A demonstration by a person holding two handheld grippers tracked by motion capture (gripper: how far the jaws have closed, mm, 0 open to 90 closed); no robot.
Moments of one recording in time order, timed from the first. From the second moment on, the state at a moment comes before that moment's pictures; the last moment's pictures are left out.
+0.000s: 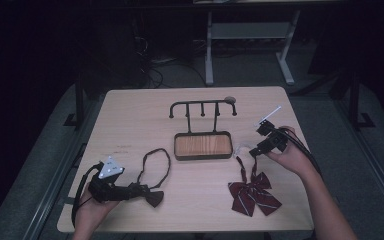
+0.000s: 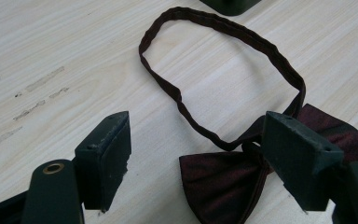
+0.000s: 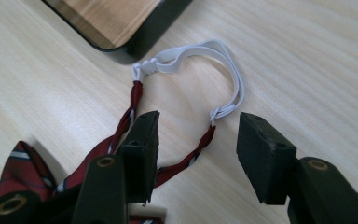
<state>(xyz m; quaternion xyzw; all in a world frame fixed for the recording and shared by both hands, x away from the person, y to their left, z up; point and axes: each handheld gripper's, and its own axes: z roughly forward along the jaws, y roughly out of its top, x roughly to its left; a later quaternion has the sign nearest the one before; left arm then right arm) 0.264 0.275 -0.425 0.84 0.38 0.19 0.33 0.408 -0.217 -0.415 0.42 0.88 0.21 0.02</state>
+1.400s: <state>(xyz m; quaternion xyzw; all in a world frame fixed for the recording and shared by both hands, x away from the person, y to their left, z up) 0.264 0.276 -0.425 0.84 0.38 0.19 0.33 0.421 -0.197 -0.441 0.43 0.89 0.12 0.04</state>
